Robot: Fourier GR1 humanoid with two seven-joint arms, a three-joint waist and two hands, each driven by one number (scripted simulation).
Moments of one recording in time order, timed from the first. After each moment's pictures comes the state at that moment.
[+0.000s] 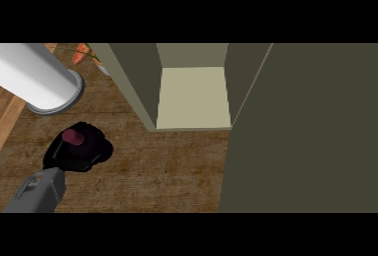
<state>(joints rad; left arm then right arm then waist) -0.44 0.32 0.26 -0.44 0.10 -0.59 -0.65 -0.09 -0.07 0.13 -2.49 -0.06 0.07 0.66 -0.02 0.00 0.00</state>
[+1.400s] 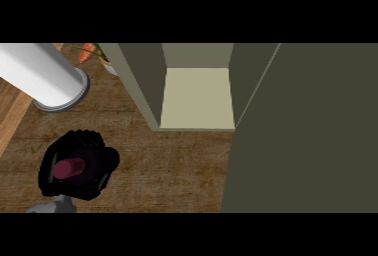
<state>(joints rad) -0.02 0.11 0.13 -1.40 0.21 -0.27 -0.47 -0.10 -0.07 0.07 -2.48 -0.08 0.08 0.67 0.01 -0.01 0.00</state>
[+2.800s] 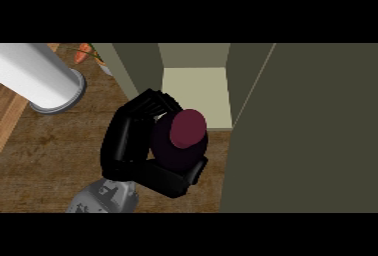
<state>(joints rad) -0.32 0.00 -0.37 -1.79 0.17 0.34 0.09 -0.05 -0.06 0.05 -2.48 -0.09 0.13 0.64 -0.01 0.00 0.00</state>
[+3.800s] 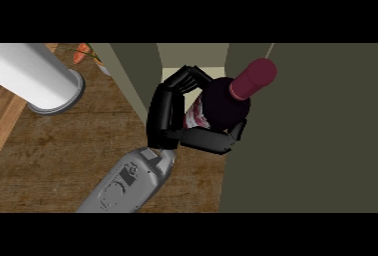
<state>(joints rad) -0.59 0.00 -0.47 -1.48 0.22 0.62 -0.03 -0.05 -0.05 0.06 -2.49 -0.10 0.13 0.65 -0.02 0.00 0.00</state>
